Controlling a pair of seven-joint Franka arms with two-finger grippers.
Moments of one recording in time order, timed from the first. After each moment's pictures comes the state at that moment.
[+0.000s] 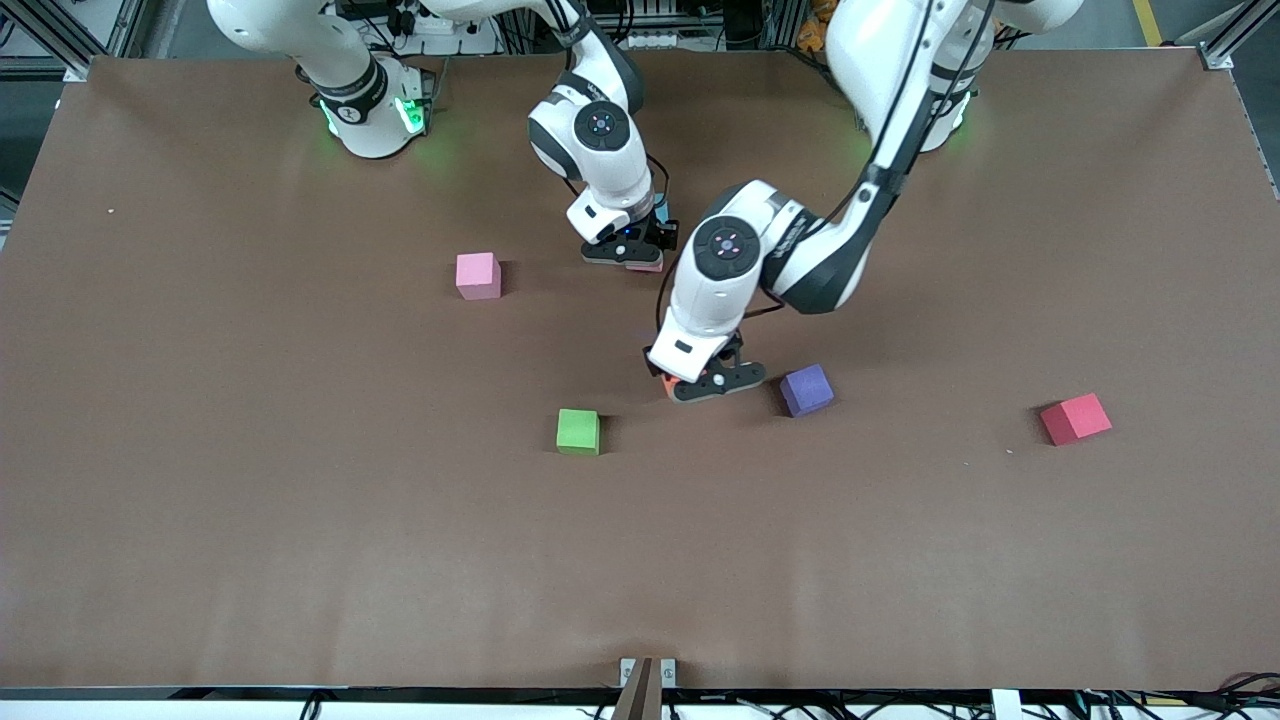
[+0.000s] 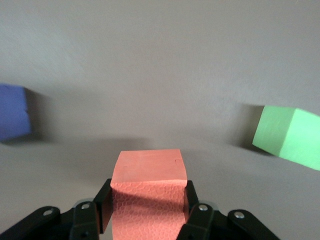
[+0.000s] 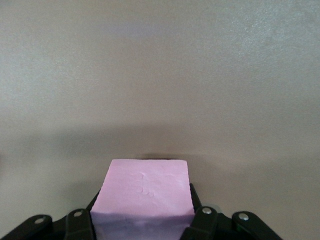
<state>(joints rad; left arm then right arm) -0.73 0.57 0.04 -1.60 -0.08 2.27 -0.88 1.05 0.46 -0.04 -2.07 0.23 2.62 0.97</state>
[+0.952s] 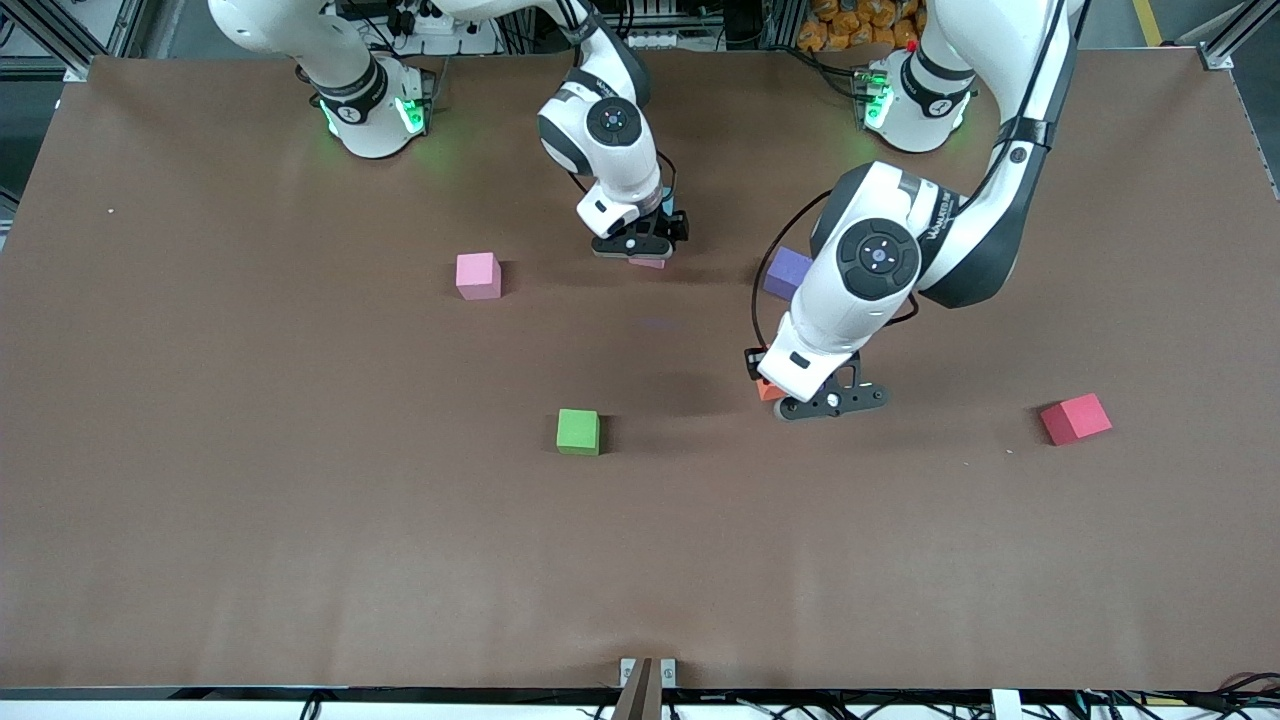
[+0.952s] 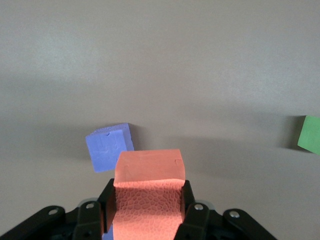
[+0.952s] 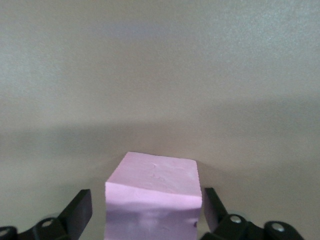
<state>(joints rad) -0.56 0.43 0.05 -1.61 -0.09 2.02 -0.61 1.08 0.48 -0.03 -2.06 0.23 2.62 0.97</state>
